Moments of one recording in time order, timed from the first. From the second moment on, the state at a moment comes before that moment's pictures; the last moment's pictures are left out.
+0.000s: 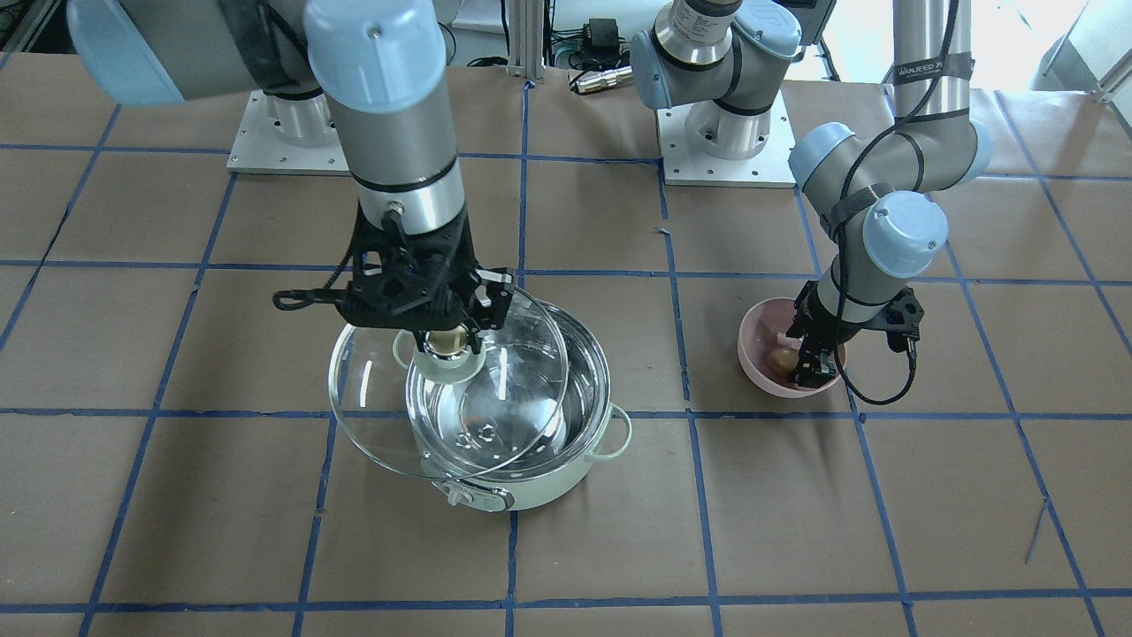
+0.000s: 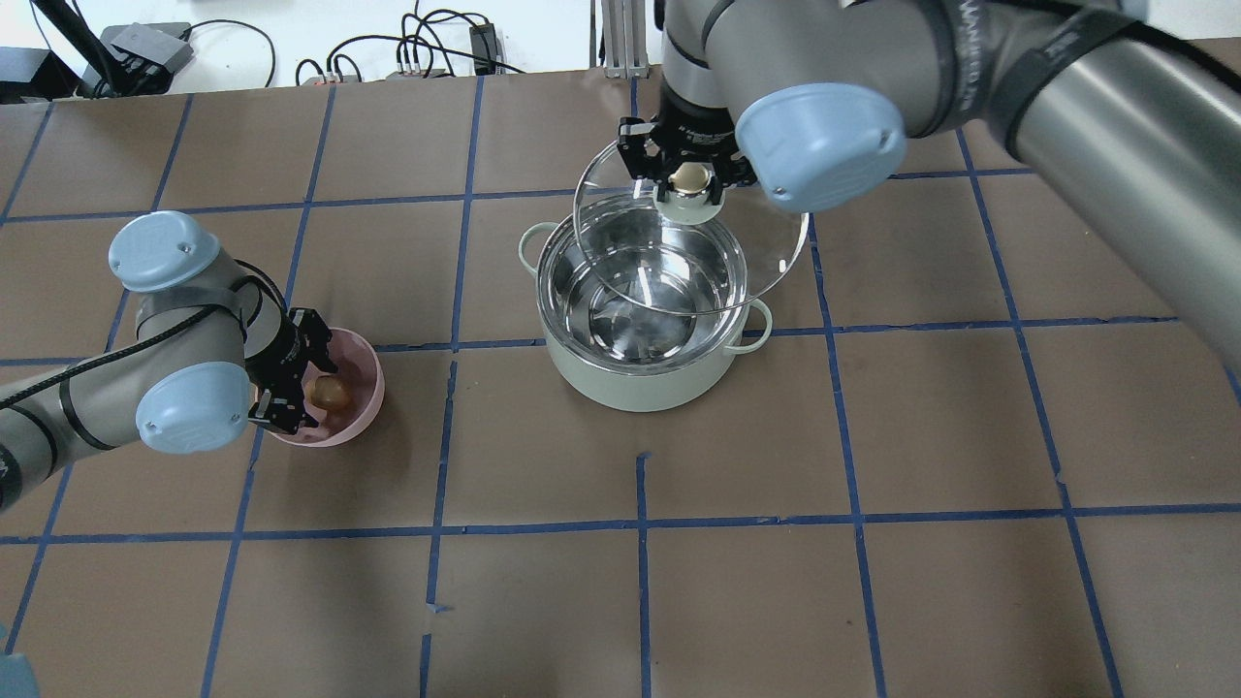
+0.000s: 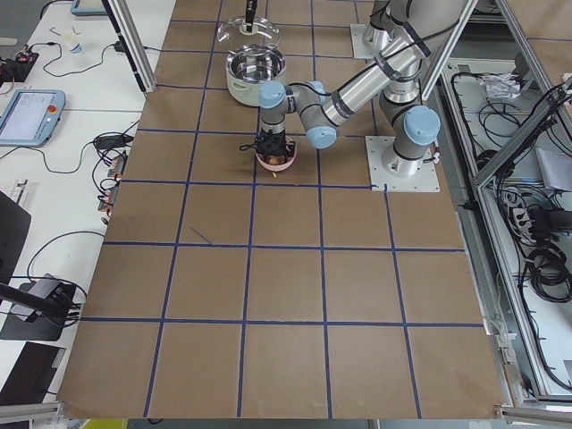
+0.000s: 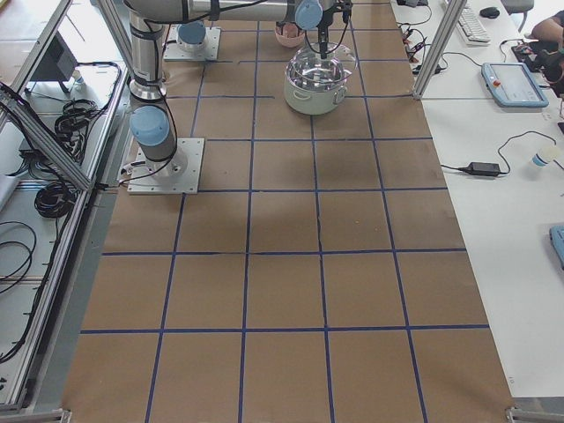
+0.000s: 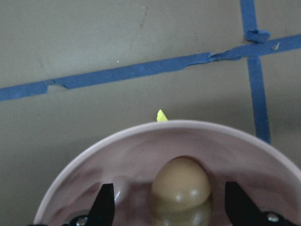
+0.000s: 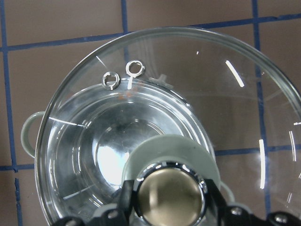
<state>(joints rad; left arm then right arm) -1.27 -1.81 -2.15 -0.79 1.61 -1.12 1.82 -1.33 1.45 -1.86 -1.55 0.33</state>
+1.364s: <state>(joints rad) -1.27 -1.81 -2.14 -0.78 1.61 -1.13 1.50 -1.50 1.47 -1.60 -1.49 -0.06</state>
